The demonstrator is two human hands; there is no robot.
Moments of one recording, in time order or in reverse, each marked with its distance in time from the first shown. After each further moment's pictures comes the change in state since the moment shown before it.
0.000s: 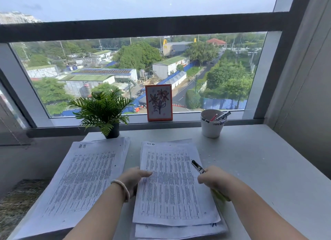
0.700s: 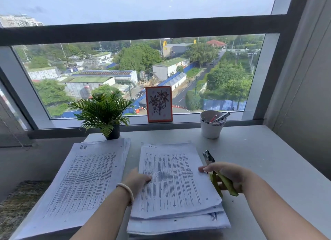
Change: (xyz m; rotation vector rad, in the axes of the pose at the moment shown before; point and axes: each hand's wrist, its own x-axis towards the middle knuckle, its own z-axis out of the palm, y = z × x) left_hand 0.007 -0.009 0.005 0.199 0.180 0.133; right_hand -0.002 0.027 -0.035 0.672 -0.318 0.010
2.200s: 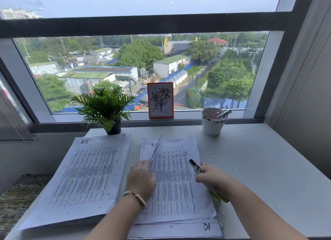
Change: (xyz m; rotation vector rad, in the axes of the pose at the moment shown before) left_hand -0.027 -0.017 0.023 0.814 0.402 0.563; right_hand 0.003 0.010 0.051 -0.550 0.203 -0.201
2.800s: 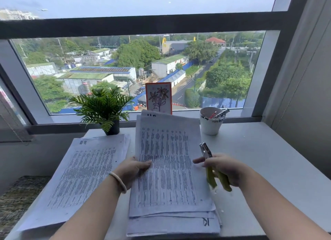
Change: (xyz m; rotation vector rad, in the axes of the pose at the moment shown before) left_hand 0.030 -0.007 -0.050 -1.143 -0.499 -0.495; right_hand -0.011 0.002 -0.041 0.481 -0.063 0.060
